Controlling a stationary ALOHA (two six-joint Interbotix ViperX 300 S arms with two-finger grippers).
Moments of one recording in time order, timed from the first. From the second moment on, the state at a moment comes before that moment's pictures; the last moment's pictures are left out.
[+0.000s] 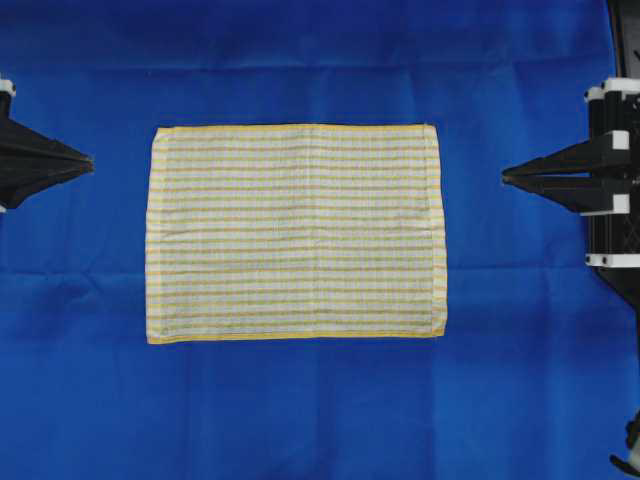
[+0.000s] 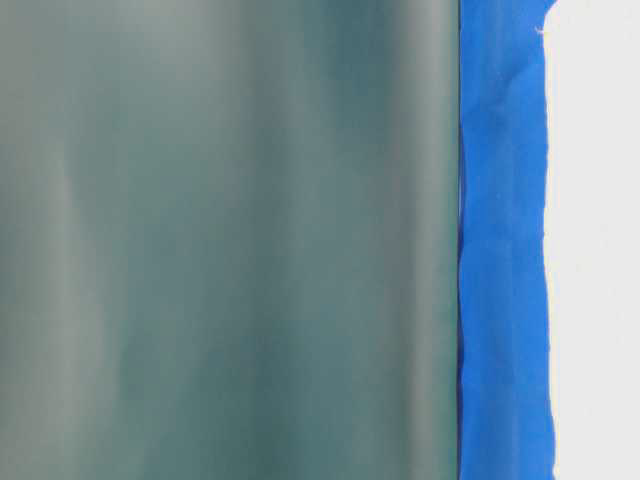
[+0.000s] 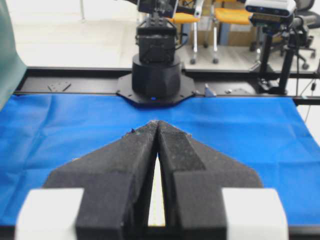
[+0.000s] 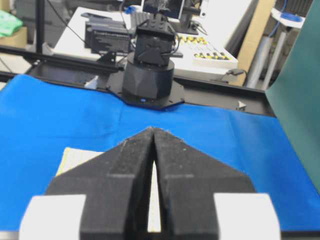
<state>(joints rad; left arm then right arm) 0.00 -0.97 1.18 0.00 -0.29 0.00 0.00 -0.97 1.18 0.00 -0.29 0.00</state>
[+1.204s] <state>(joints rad) 0.33 -0.40 1.20 -0.04 -0.36 0.05 -0.42 -0.36 1.12 0.14 -0.19 0.00</state>
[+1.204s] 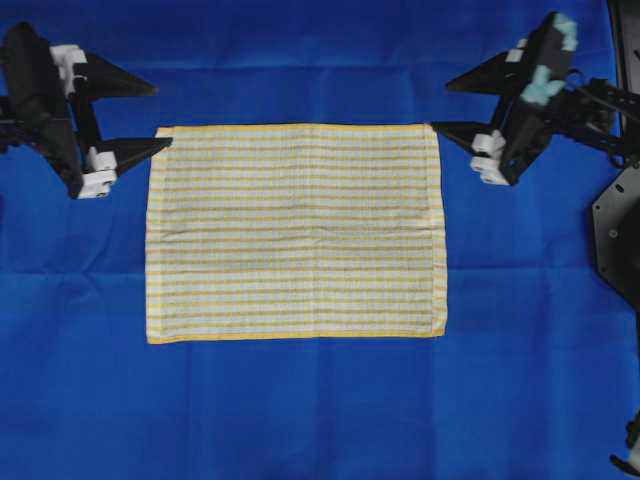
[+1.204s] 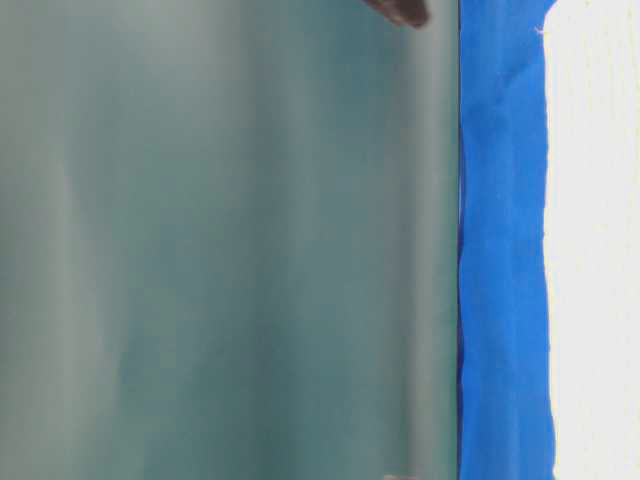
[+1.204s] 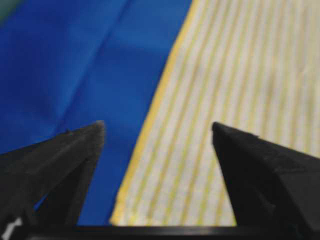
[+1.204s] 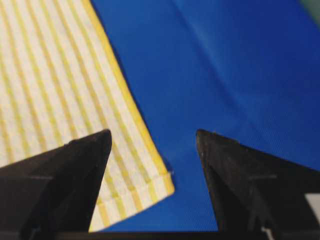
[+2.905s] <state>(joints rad) 0.46 -0.04 1.12 -0.04 -0.36 0.06 -0.45 -0.08 1.07 0.21 -0.28 0.00</state>
